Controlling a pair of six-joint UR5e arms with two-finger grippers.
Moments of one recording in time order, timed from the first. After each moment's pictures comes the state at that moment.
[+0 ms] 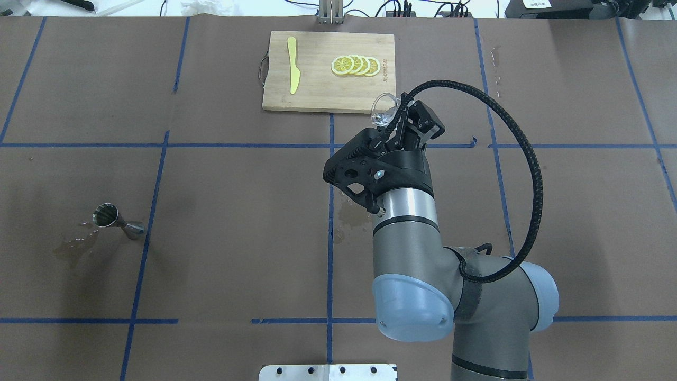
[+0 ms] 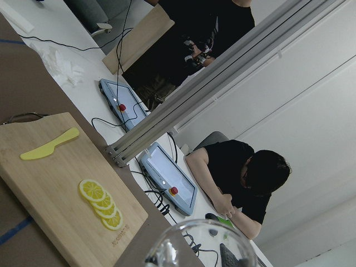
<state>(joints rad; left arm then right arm) -1.39 -1.48 -1.44 -2.56 -1.80 -0.16 0.24 -1.03 2.04 -1.58 0.48 0.41</state>
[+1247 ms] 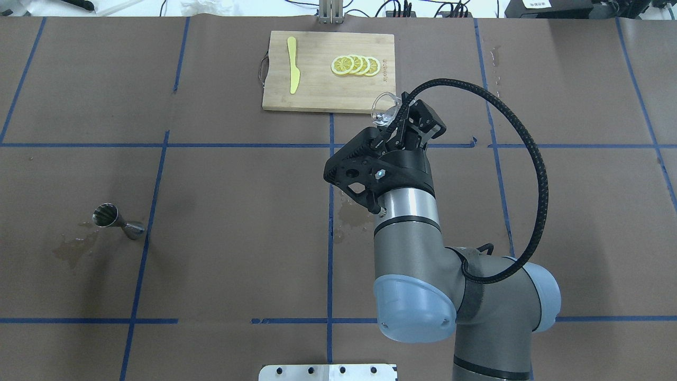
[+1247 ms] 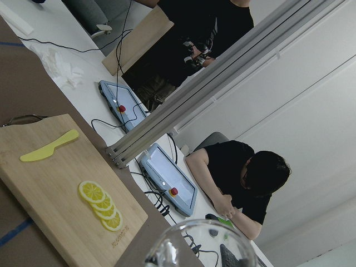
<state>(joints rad) -1.51 -1.52 -1.60 -1.77 -2.34 -0.11 0.24 -1.03 2.04 -1.58 0.48 0.41</state>
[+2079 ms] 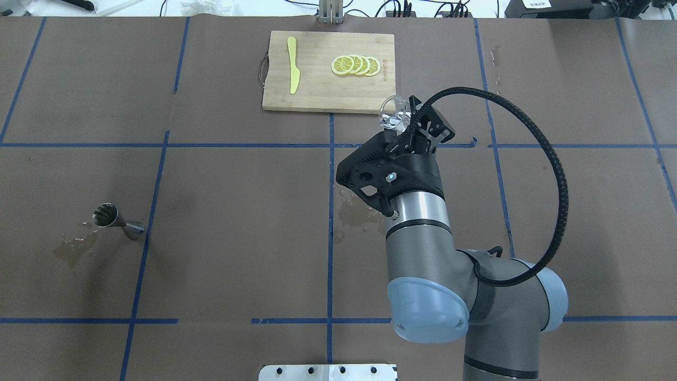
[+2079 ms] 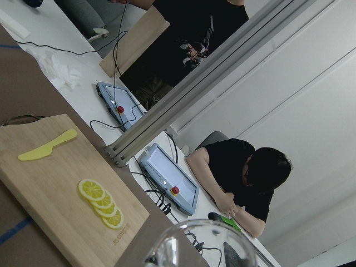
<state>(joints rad) -1.63 -1.53 -1.61 -1.74 -2.34 0.01 0.24 -1.13 2.04 -1.44 0.48 0.44</state>
